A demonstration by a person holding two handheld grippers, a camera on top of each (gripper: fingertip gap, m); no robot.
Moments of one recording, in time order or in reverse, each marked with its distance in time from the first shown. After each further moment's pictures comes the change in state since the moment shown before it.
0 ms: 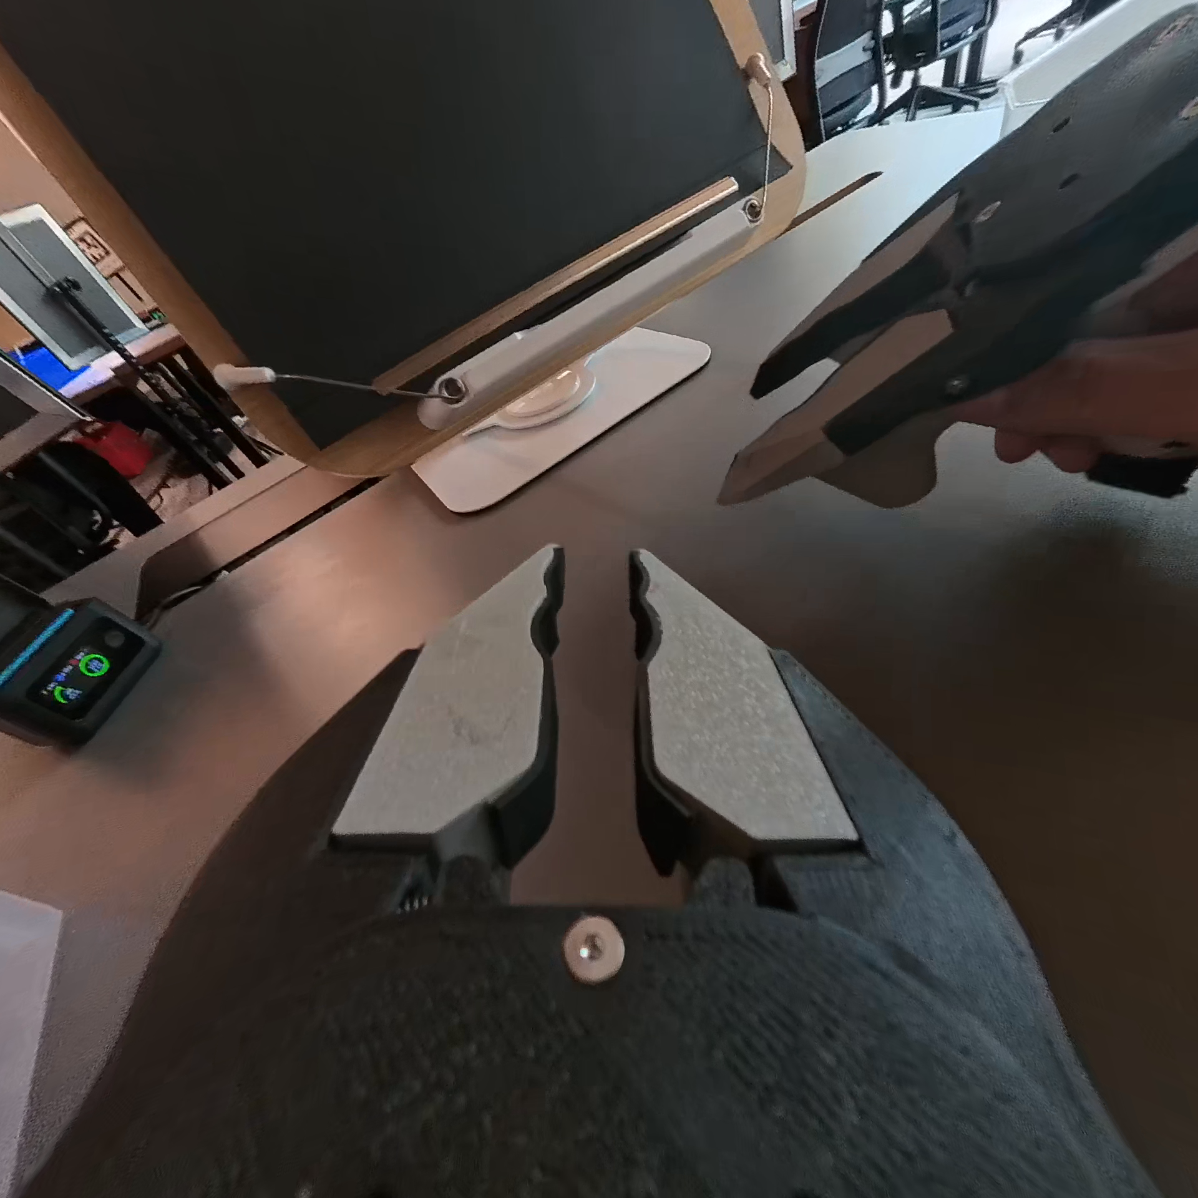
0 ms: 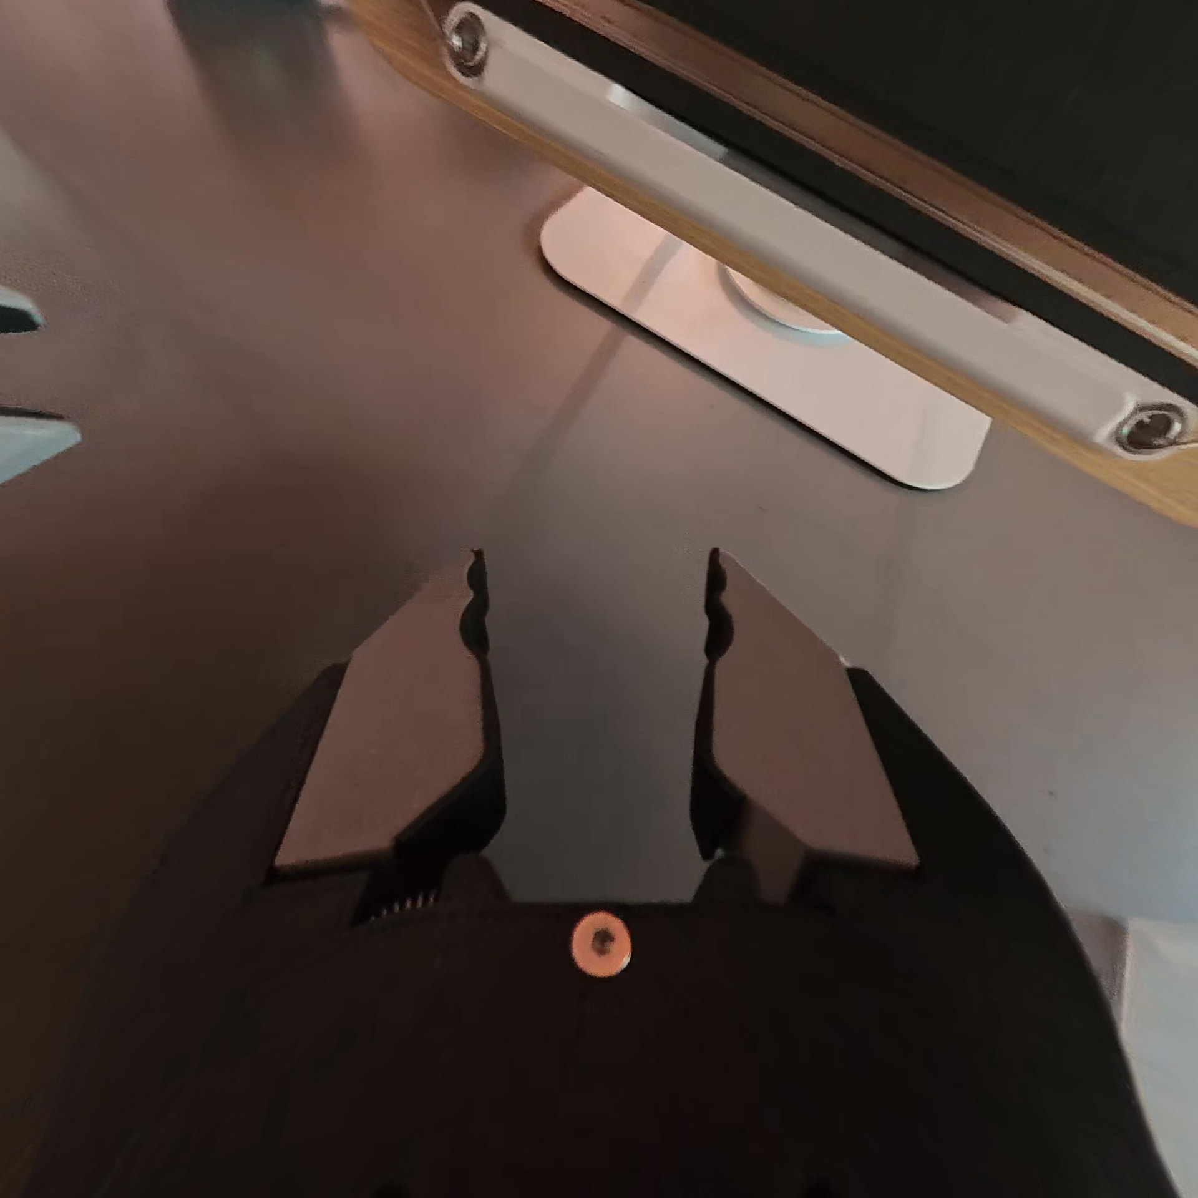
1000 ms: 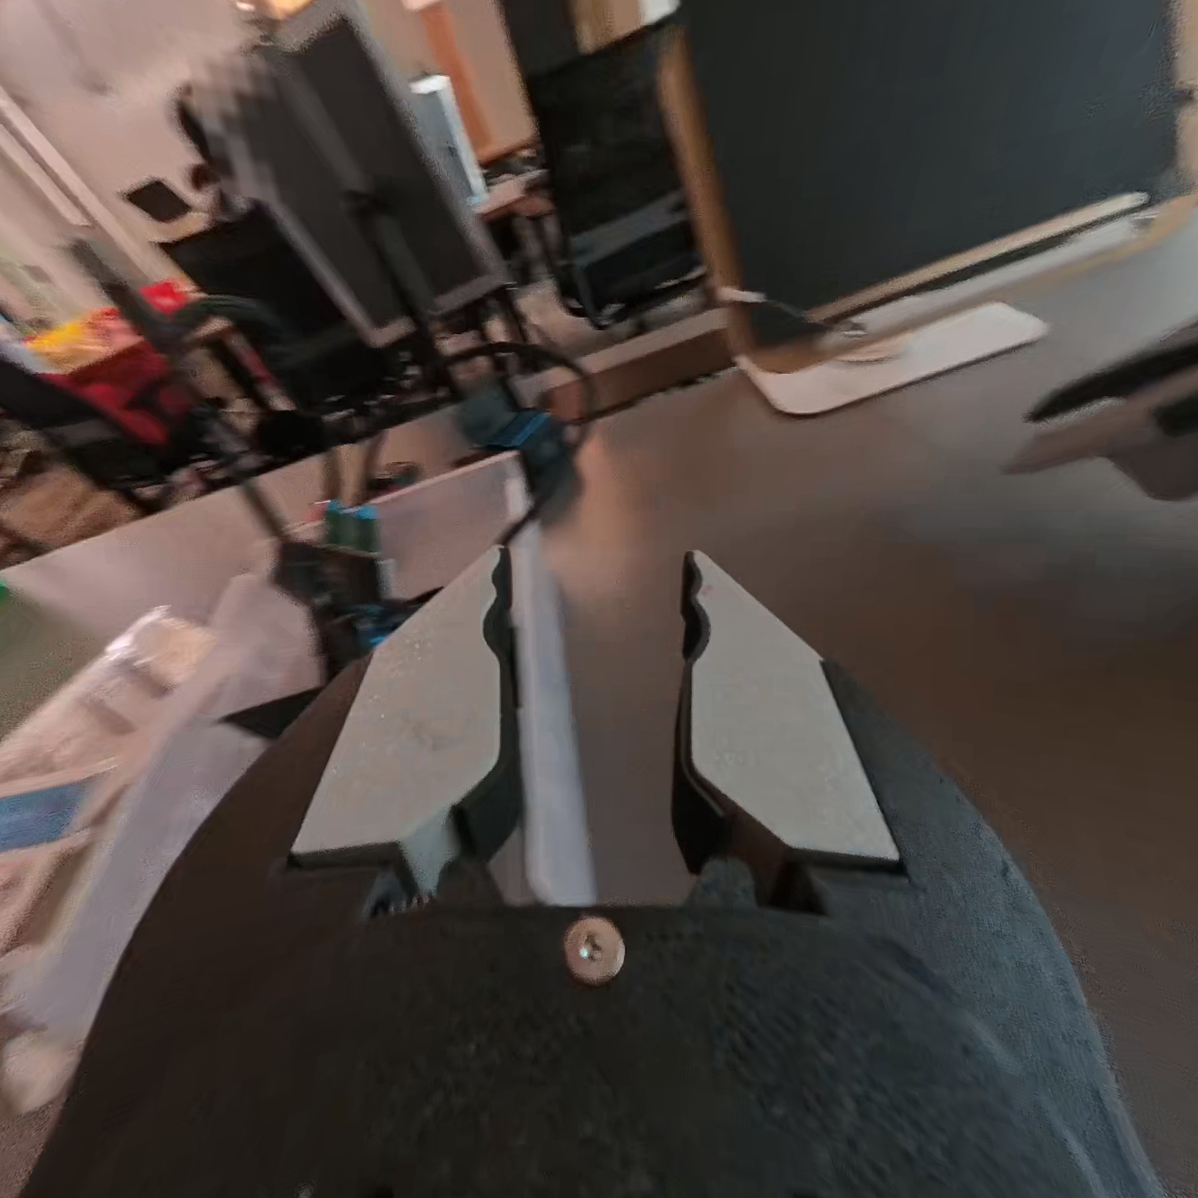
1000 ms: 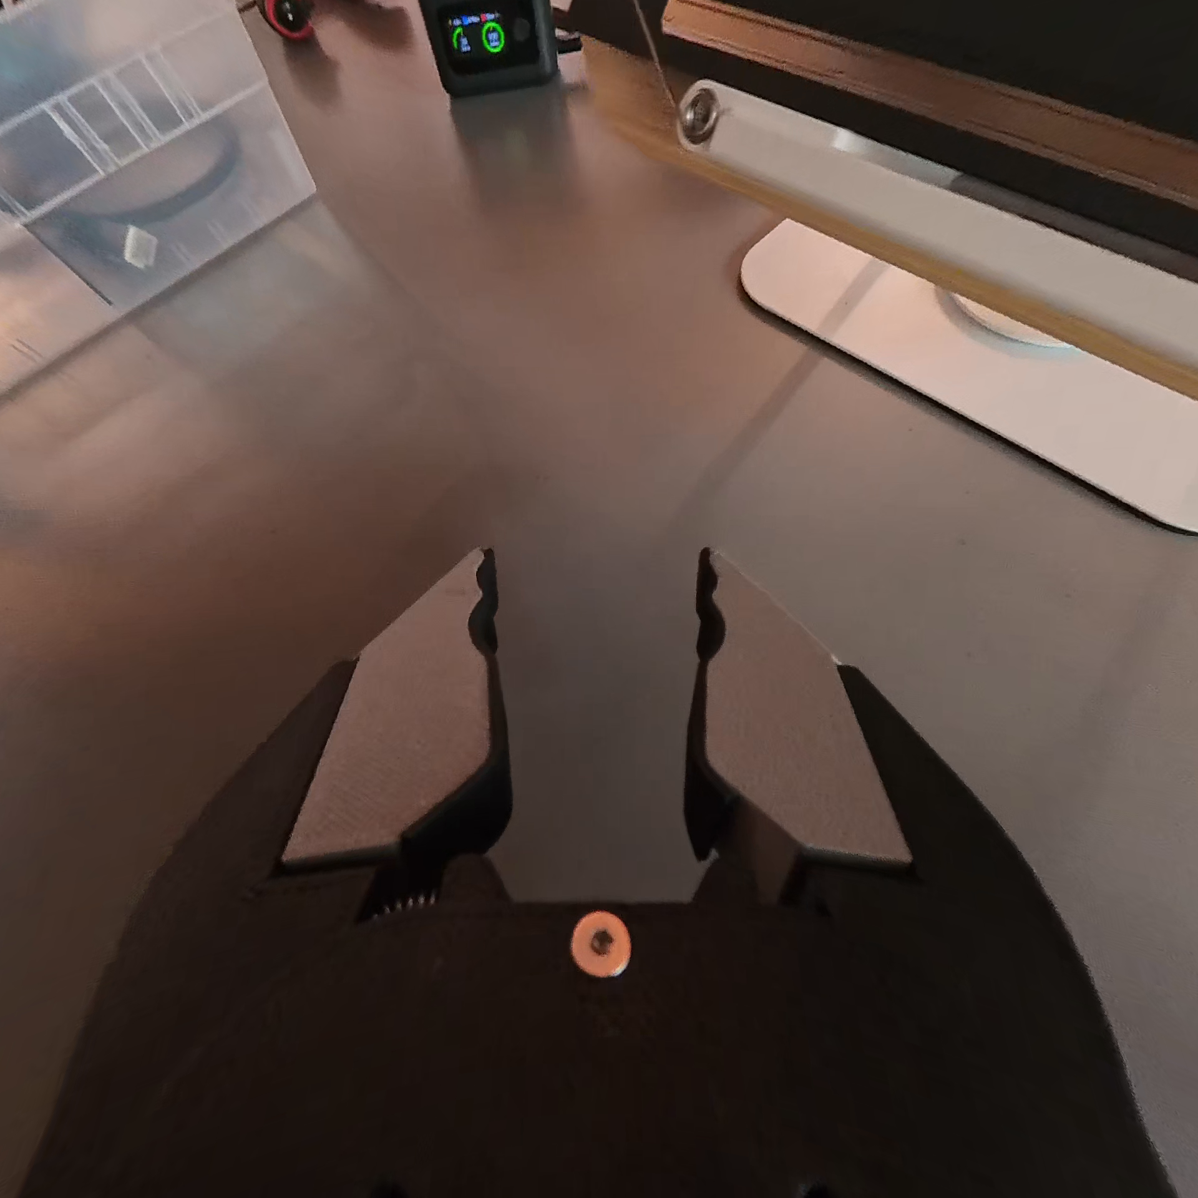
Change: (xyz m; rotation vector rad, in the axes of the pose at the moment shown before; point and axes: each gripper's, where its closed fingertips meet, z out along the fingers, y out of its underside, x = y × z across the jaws) left arm -0.115 -0.012 -0.201 -0.139 -0.390 -0.133; right arm -0.053 -0.012 -0.015 0.025 -0.309 0.074
